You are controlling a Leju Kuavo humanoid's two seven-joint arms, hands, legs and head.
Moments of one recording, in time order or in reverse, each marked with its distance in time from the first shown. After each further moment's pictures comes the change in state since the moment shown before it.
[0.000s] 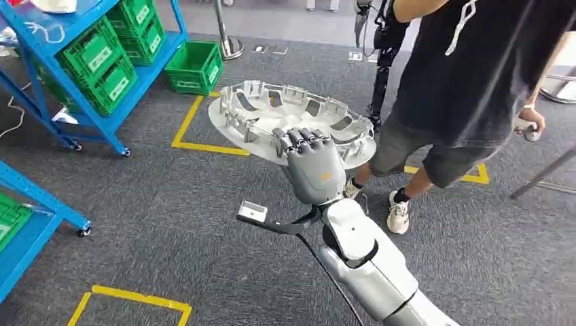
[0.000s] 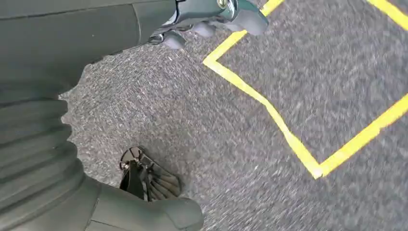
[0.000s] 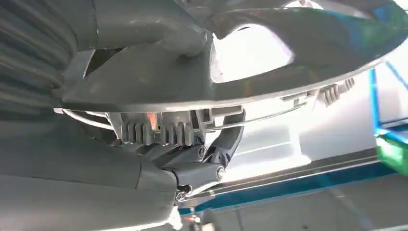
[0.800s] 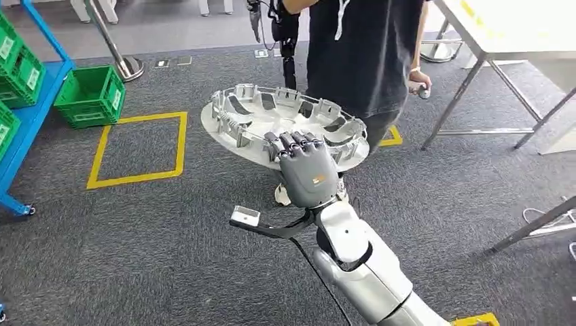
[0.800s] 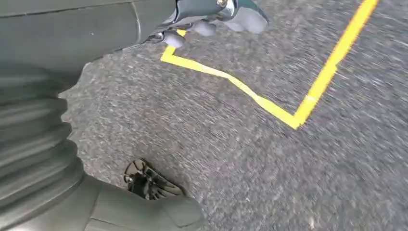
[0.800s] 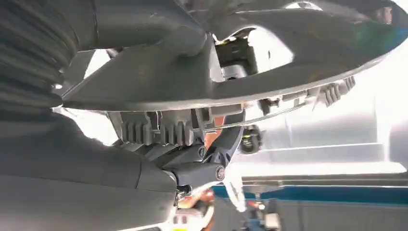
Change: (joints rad) left arm 0.009 -0.002 0.000 -0.001 0.008 0.016 0.000; right arm 0.016 0.010 0.002 -0.004 0.006 0.012 -0.002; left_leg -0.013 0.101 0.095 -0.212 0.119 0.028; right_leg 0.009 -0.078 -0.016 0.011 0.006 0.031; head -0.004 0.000
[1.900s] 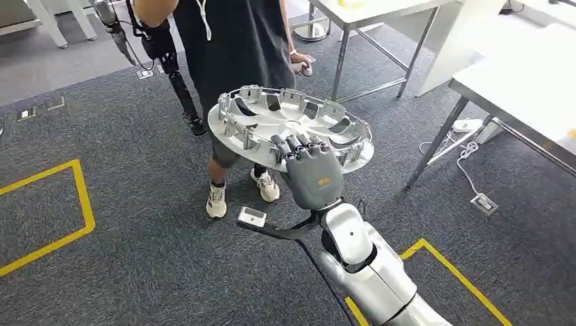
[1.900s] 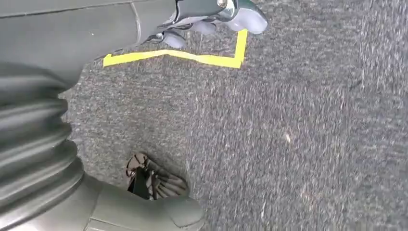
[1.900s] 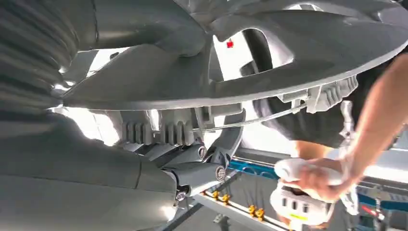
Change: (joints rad) left arm -0.003 -0.006 0.000 0.000 0.001 -0.027 -0.011; right arm 0.014 -0.020 -0.009 0.001 -0.006 -0.013 0.001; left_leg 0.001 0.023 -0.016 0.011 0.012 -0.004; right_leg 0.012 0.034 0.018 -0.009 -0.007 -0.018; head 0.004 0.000
